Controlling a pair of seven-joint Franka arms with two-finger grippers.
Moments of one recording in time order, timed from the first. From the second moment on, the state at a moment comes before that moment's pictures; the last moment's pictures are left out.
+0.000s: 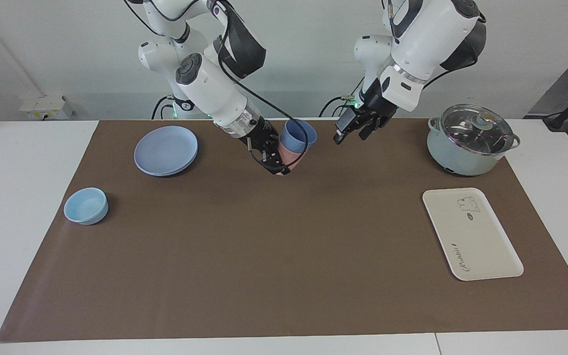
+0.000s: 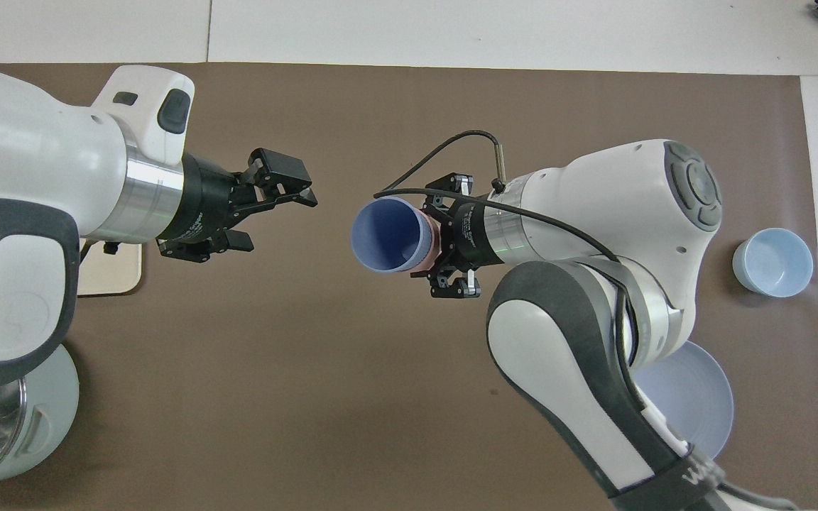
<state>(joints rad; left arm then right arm) -0.24 0.02 -0.14 -1.62 -0.40 1.83 -0.73 0.42 0.15 0.03 -1.78 0.61 2.15 1.69</state>
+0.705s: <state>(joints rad) -0.36 -0.06 -0.17 -1.84 -0.42 2.14 -0.79 0.42 0.15 0.03 -1.78 0.61 2.15 1.69</state>
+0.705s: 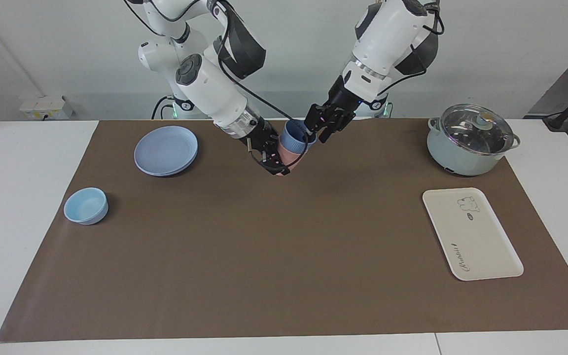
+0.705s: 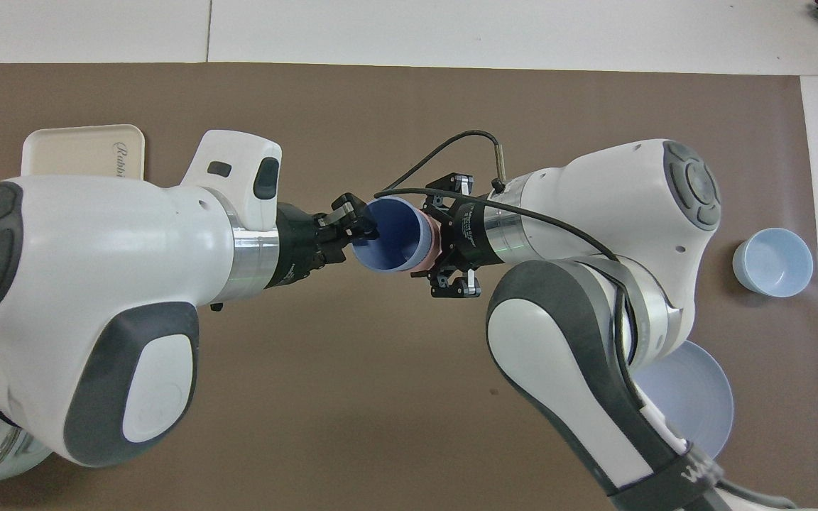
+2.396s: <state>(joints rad) 0.20 0.08 -0.12 -1.72 -0.23 1.87 -0.13 0.09 0.19 0.01 -1.89 0.81 2.14 1.38</state>
